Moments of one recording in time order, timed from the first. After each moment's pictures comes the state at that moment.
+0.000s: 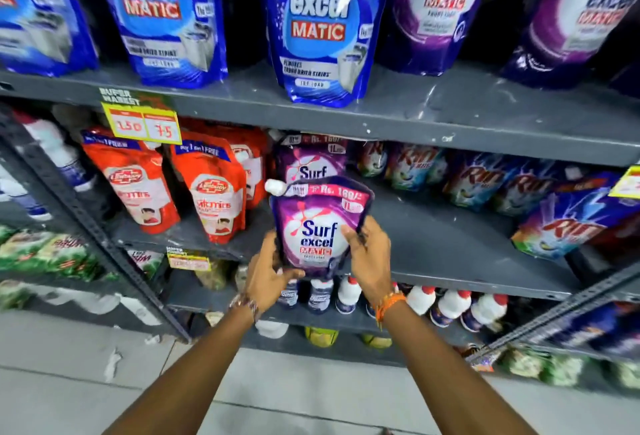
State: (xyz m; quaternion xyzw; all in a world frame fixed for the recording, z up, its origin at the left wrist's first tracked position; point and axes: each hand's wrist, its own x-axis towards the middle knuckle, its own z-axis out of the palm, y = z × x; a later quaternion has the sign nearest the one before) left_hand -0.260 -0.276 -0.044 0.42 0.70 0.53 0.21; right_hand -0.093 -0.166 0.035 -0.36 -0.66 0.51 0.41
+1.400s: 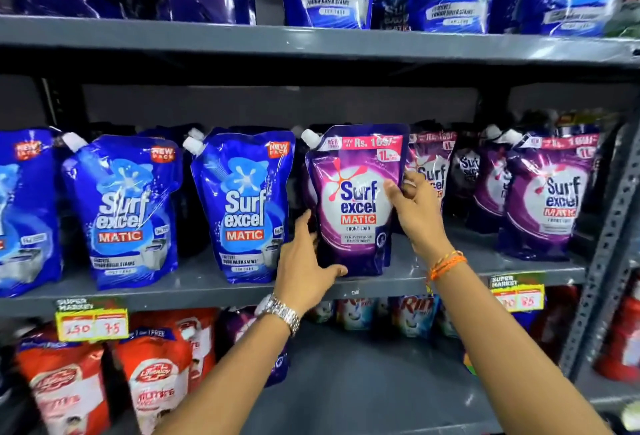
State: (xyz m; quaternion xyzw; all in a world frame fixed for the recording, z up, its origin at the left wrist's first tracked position) left_hand -0.158 -0.150 0.284 0.56 0.64 0.53 0.07; right_hand 0.005 -0.032 0.349 -0.29 -0.66 0.38 0.58
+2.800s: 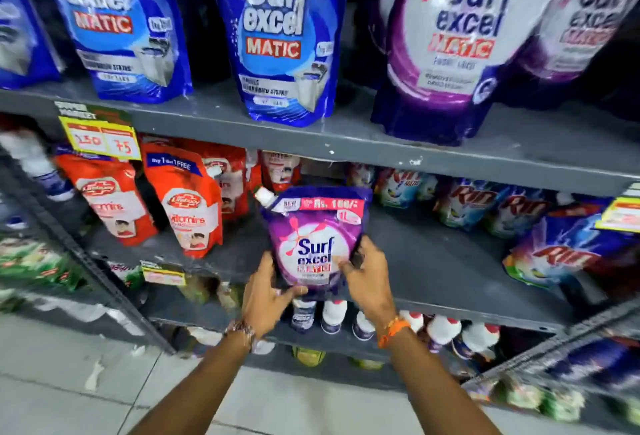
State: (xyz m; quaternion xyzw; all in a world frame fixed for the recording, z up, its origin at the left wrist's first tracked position) left_hand -0.210 -0.247 -0.030 0.37 0.74 0.52 0.21; right_hand -0.059 -0.122 0.031 -0.37 -0.68 0.54 0.34
